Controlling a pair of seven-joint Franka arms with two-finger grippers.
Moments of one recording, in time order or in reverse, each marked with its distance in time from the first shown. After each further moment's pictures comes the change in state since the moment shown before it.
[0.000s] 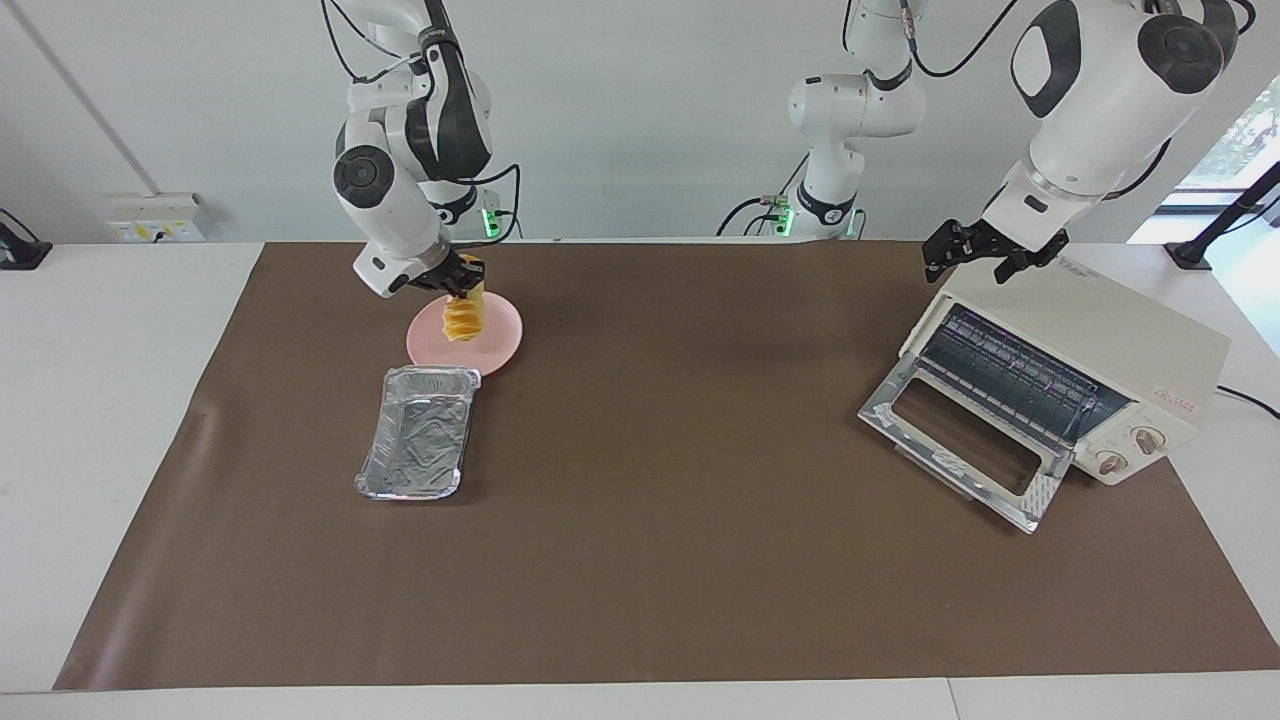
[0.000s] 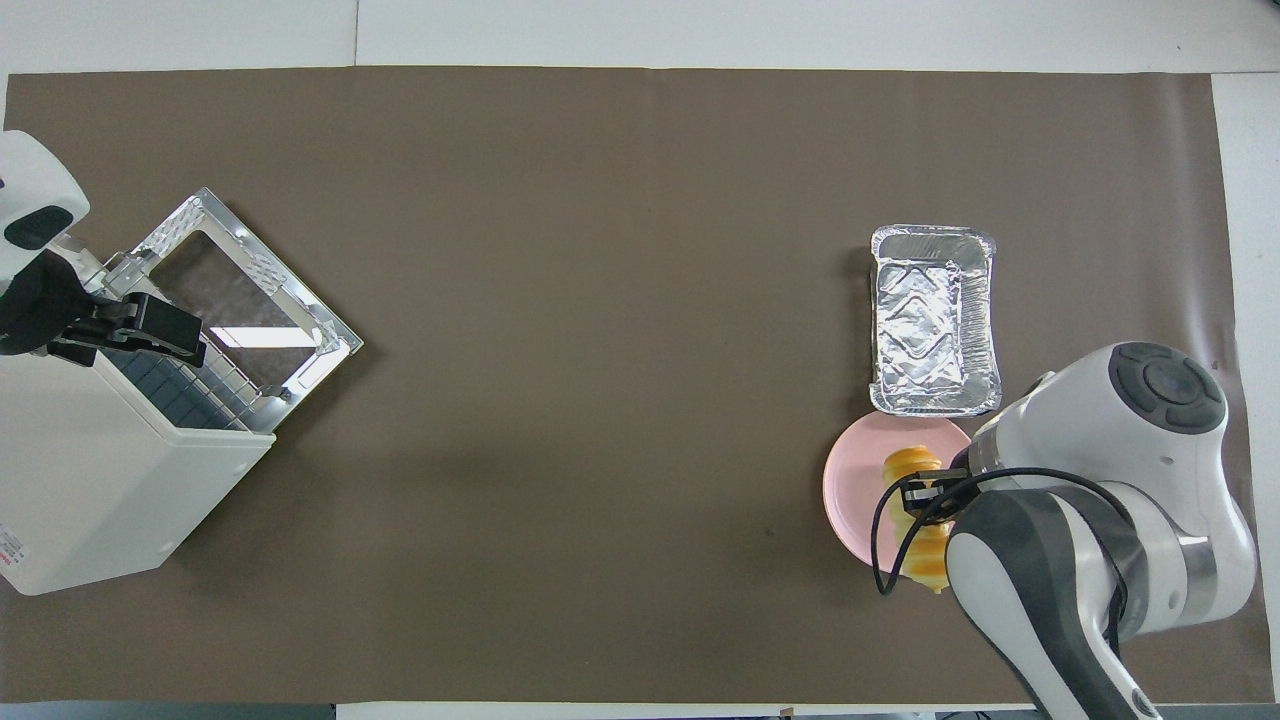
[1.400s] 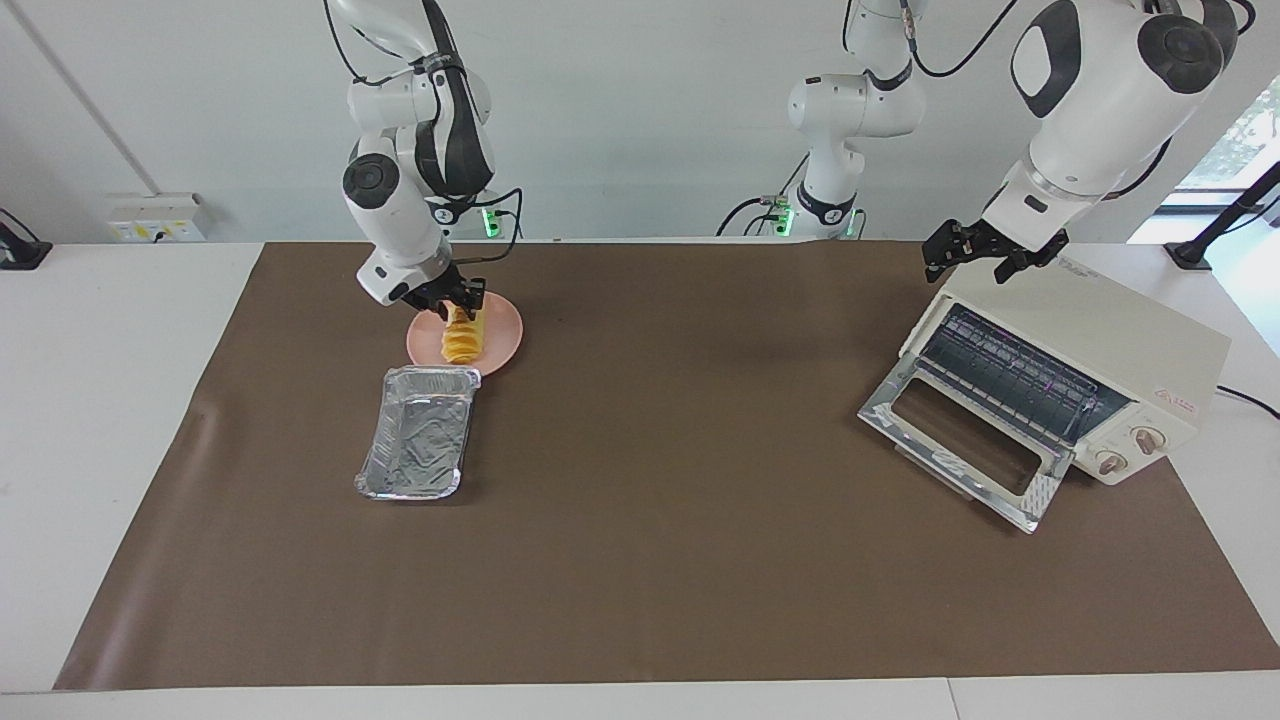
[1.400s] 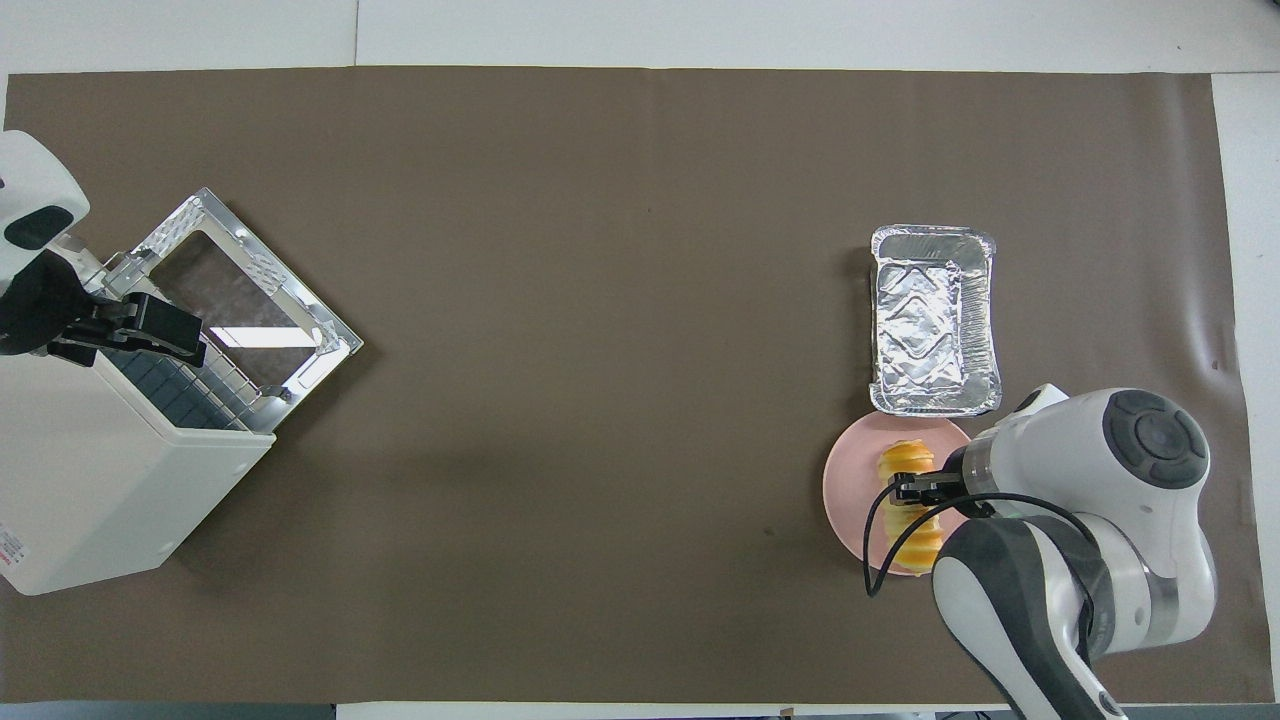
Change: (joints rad) left arm 0.000 0.000 0.000 0.000 0.000 0.000 0.000; right arm -0.004 -0.005 -0.001 -0.087 0.000 0.234 -0.007
